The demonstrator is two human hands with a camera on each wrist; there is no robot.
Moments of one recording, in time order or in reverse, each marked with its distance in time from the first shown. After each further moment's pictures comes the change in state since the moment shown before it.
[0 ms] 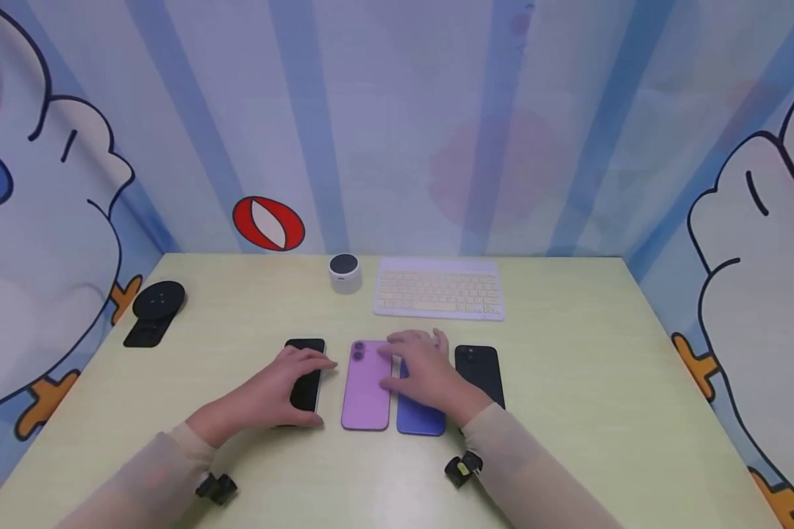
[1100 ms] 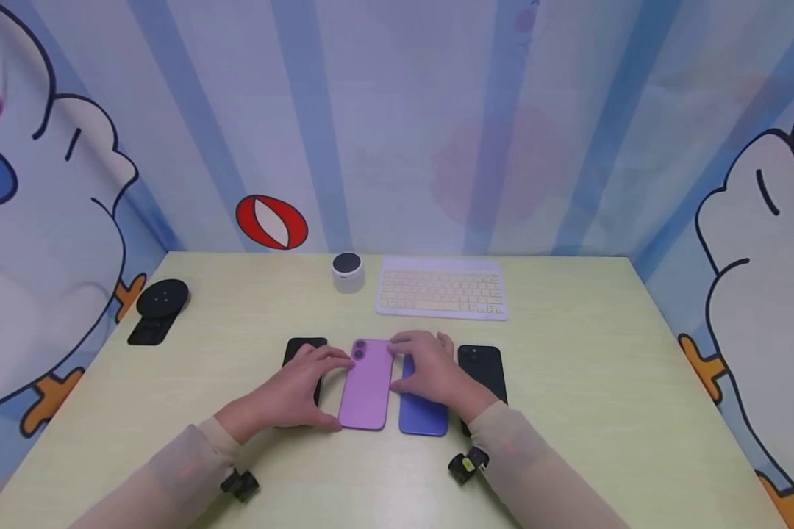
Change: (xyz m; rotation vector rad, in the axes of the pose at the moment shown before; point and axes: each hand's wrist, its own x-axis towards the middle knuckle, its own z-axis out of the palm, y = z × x) left_hand 0.018 0.017 0.015 0.077 0.011 -0.003; right_hand 0.001 0.006 -0.002 0.048 -0.022 0.052
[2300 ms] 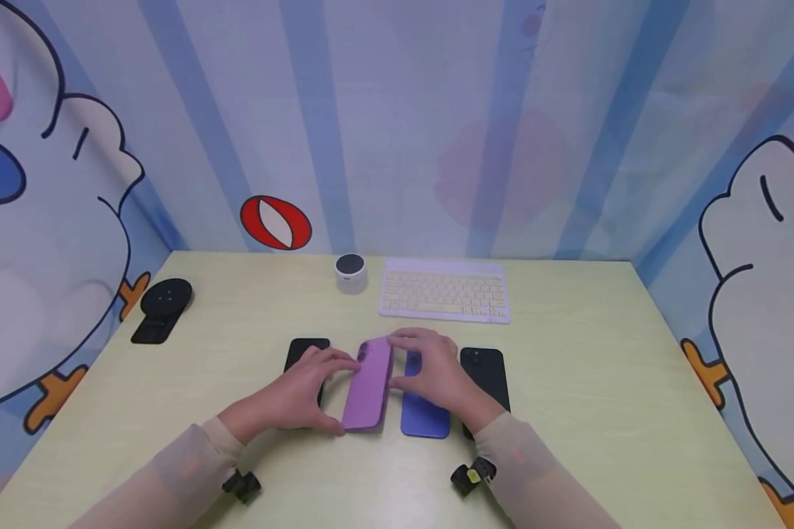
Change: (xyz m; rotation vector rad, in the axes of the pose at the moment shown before) left_hand -0.001 -0.003 0.001 -0.039 -0.009 0.057; right_hand -0.009 -0.003 -0.003 0.133 0.127 -0.043
